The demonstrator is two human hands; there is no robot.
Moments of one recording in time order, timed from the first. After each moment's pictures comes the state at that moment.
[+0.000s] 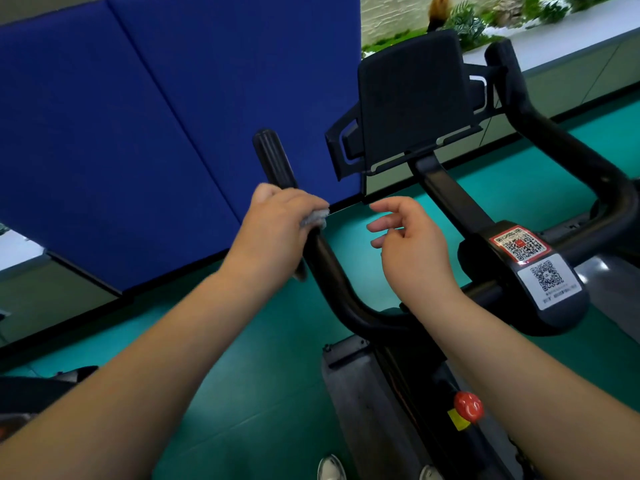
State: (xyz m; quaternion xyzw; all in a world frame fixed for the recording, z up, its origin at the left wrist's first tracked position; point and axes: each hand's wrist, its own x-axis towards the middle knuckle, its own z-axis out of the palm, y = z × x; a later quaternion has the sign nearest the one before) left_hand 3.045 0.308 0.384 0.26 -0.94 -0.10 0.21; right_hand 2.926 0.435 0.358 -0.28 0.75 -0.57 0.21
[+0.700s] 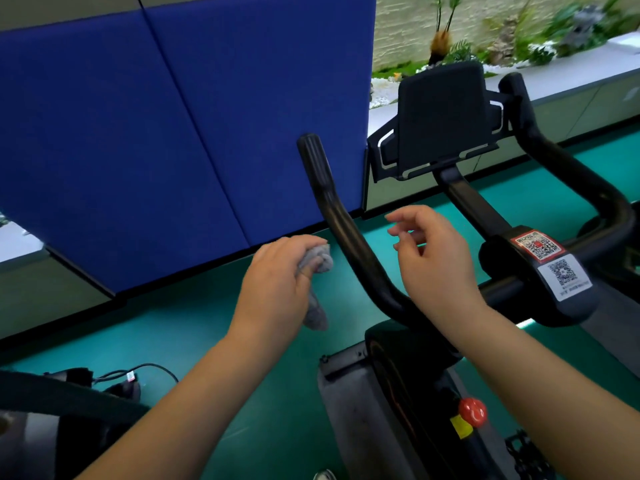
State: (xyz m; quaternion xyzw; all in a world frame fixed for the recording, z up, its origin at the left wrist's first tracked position) left_hand 3.123 0.350 0.366 0.33 -0.86 -0.26 0.29; right_hand 2.957 0.446 0.364 -0.40 0.76 -0.51 0.06
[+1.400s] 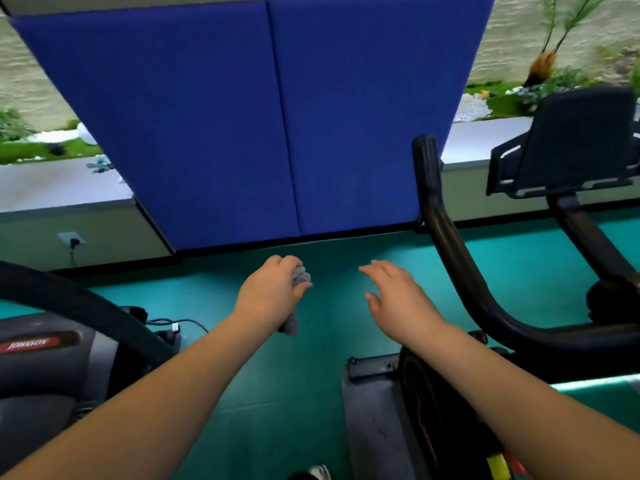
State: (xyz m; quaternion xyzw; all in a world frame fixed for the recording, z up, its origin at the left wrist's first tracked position) left_hand 3.230 0.266 0.291 0.51 -0.84 -0.13 0.10; right_hand 3.033 0.369 0.284 -0.63 0.75 -0.16 0.13
